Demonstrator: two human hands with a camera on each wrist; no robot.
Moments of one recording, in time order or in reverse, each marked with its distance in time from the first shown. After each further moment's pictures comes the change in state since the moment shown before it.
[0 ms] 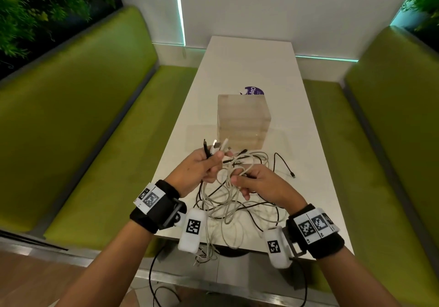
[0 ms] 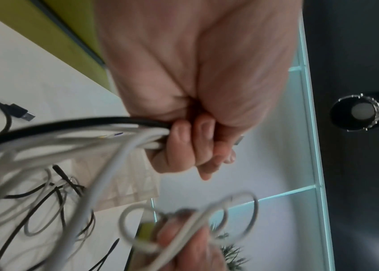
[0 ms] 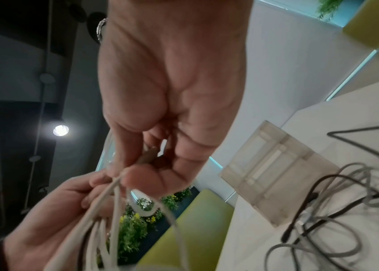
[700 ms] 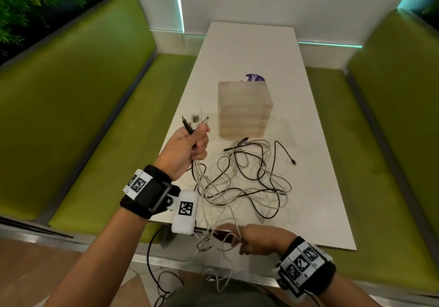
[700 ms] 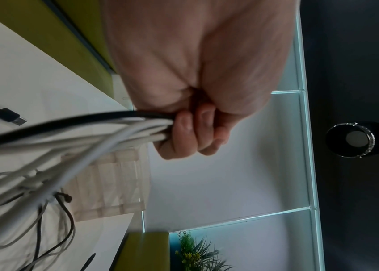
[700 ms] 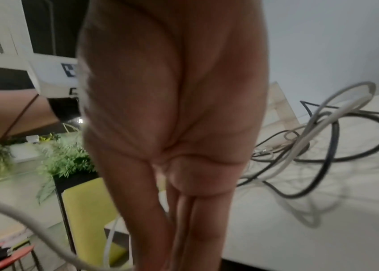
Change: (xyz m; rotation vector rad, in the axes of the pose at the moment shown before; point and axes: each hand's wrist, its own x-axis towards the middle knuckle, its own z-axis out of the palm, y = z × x) left_hand -0.005 0.011 -0.017 -0.228 0.180 0.049; right_hand -0.050 0.106 0.058 -0.656 -0.563 0.402
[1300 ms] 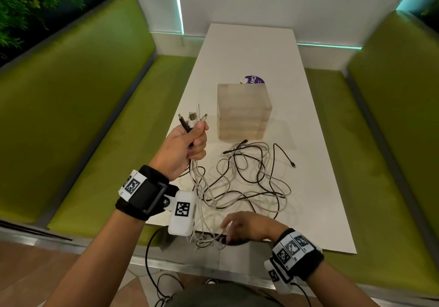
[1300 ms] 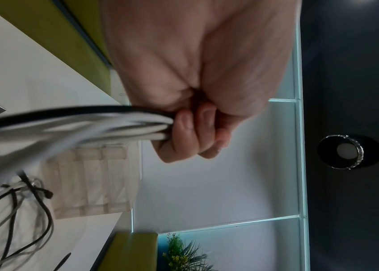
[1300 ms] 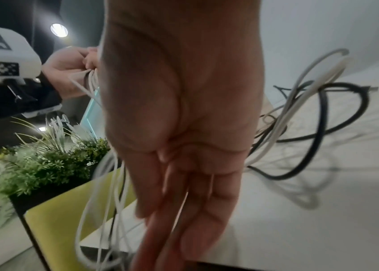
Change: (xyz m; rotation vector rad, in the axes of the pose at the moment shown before) left_hand 0.000 0.014 0.004 -0.041 -0.024 0.006; right_hand 0.020 0.007 -0.021 0.245 0.137 0.001
